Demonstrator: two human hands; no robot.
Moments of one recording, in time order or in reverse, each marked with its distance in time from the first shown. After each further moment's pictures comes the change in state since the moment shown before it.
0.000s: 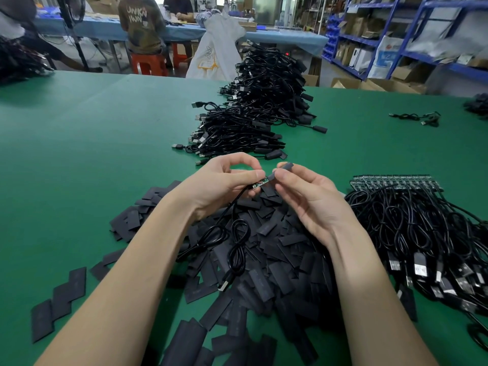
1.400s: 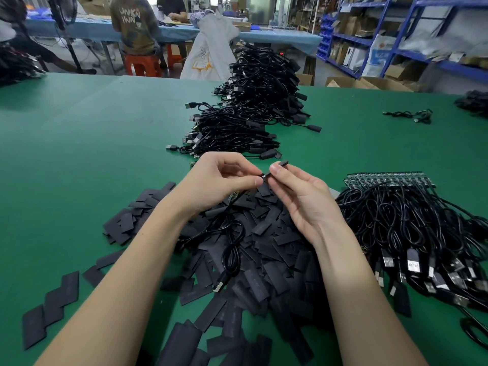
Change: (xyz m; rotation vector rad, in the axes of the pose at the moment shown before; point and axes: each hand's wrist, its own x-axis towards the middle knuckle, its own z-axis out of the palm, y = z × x) left_hand 0.004 -0.006 -0.008 0.447 0.100 0.248; right_hand 0.004 0.006 0.006 0.113 0.153 -0.024
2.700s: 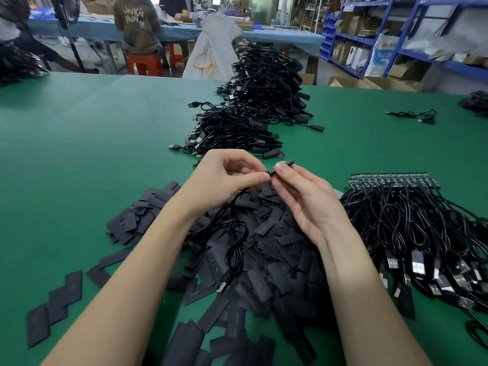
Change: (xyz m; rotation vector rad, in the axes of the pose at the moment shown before) left_hand 0.000 0.003 0.006 -0.054 0.048 0.027; right_hand -0.001 -0.002 -0.002 0.000 -0.010 0.006
